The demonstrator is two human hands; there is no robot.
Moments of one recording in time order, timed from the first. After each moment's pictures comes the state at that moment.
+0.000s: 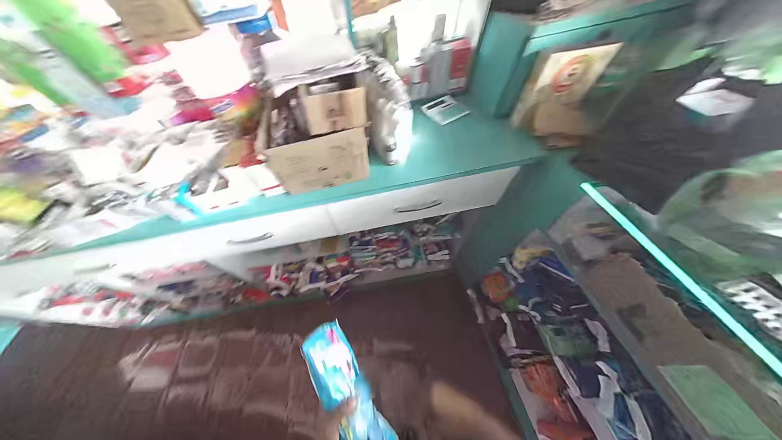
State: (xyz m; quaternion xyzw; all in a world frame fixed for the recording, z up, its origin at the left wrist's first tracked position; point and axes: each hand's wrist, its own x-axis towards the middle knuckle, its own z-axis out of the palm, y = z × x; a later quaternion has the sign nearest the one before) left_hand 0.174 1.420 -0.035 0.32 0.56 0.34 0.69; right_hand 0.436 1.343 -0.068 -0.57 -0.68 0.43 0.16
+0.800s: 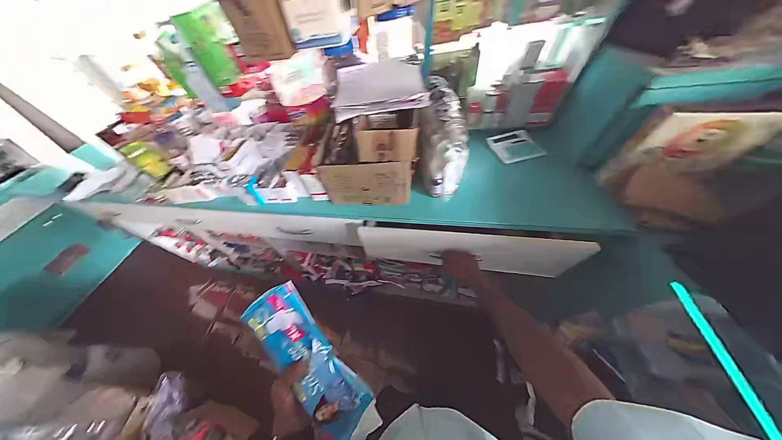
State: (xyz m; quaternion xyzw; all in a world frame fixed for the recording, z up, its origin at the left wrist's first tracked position) left_hand 0.236 1.476 0.084 0.30 0.33 0.67 0.60; right_hand 0.662 1.673 -0.024 -0.72 -0.65 0.24 -0.01
